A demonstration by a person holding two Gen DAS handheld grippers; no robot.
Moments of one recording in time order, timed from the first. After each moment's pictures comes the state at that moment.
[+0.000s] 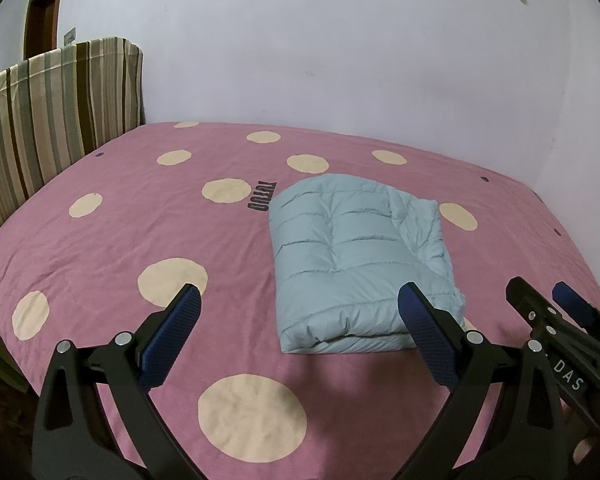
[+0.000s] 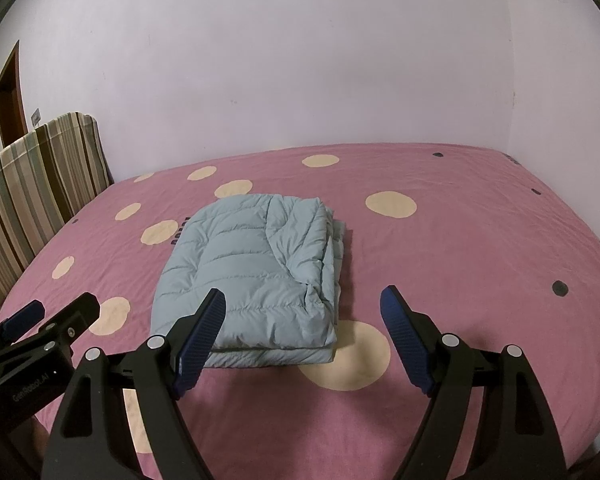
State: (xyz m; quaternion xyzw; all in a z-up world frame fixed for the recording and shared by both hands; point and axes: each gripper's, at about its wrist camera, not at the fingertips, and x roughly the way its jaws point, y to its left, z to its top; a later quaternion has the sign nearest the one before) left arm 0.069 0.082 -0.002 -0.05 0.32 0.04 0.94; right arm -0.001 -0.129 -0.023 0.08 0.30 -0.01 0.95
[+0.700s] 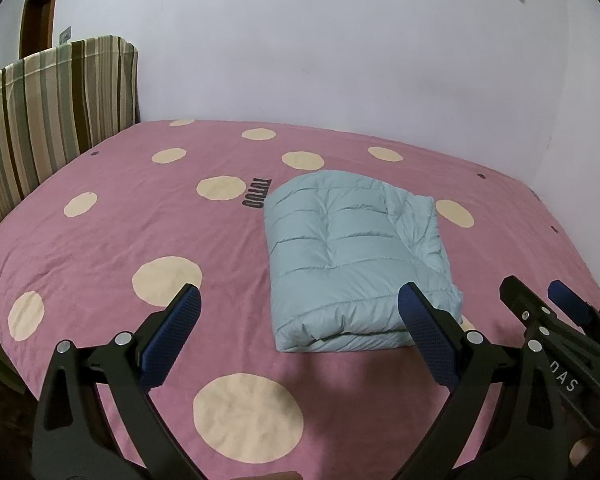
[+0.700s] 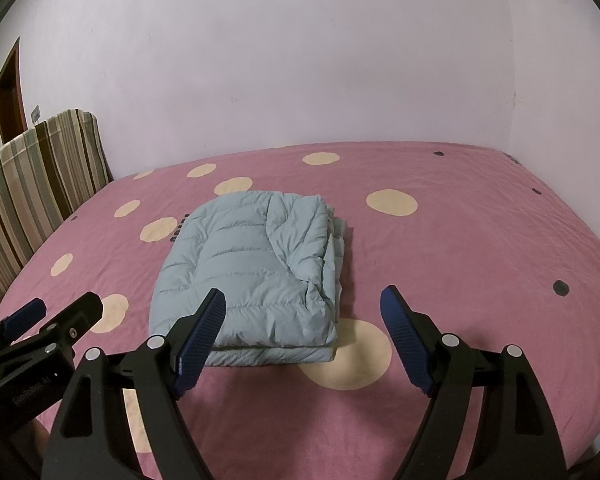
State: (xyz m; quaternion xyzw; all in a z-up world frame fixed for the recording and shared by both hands) left arm 0.071 0.081 -0.005 -0.05 0.33 0.03 0.94; right arm 0.000 -0.128 -0.024 0.08 0.30 0.00 0.95
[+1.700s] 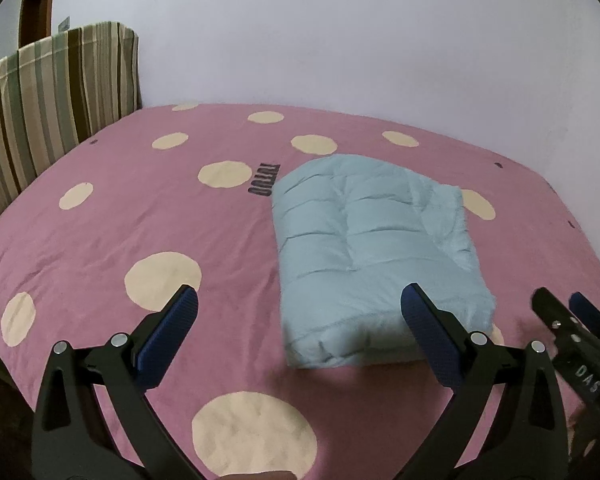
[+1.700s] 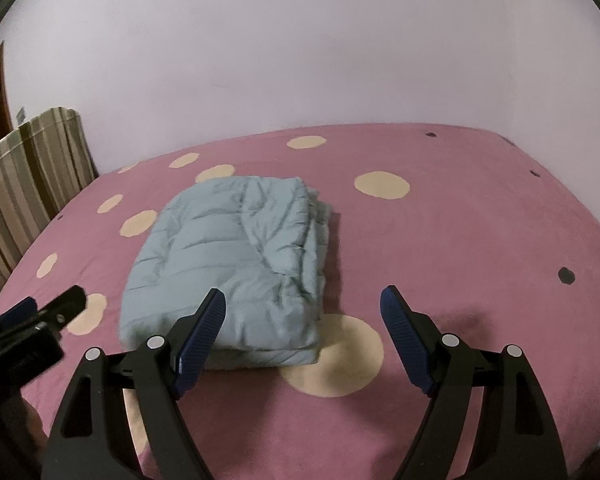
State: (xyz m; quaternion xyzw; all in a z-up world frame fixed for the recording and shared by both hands) left arm 0.117 0.091 -0.034 -0.05 0.36 0.04 0.93; right arm 0.036 -0.159 -0.053 0.09 0.33 -0.02 0.94
